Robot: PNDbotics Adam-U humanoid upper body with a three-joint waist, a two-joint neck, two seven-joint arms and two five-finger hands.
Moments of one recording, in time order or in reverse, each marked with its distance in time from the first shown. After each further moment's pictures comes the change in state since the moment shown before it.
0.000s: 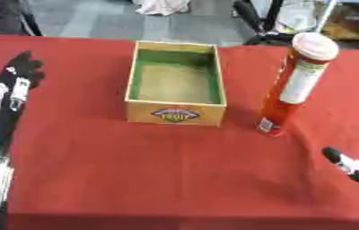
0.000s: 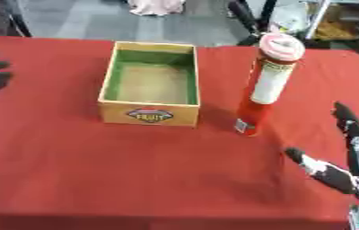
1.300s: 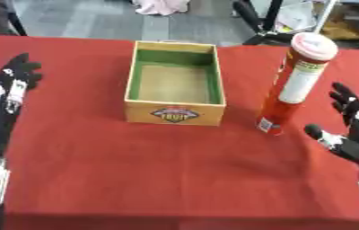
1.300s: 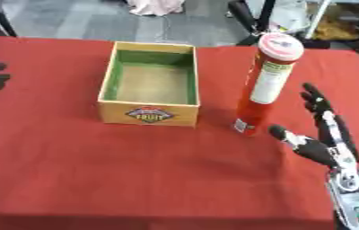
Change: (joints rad) left arm 0.000 0.000 -0.003 0.000 0.000 -0.003 -0.010; right arm -0.252 -0.045 0.080 0.250 -0.174 0.005 0.085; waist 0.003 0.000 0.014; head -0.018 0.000
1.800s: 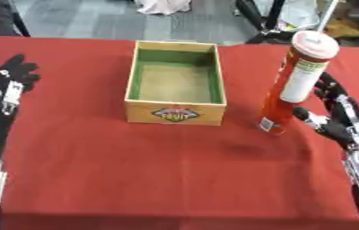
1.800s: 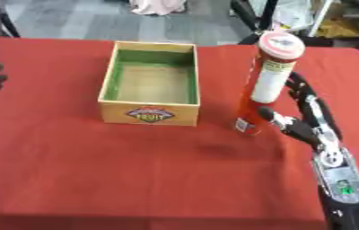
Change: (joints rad) left arm -0.002 -0.001 -0.004 0.000 0.000 -0.005 -0.005; right arm -0.109 0.004 0.000 0.122 -0.032 -0.006 0.012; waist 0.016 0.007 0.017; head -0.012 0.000
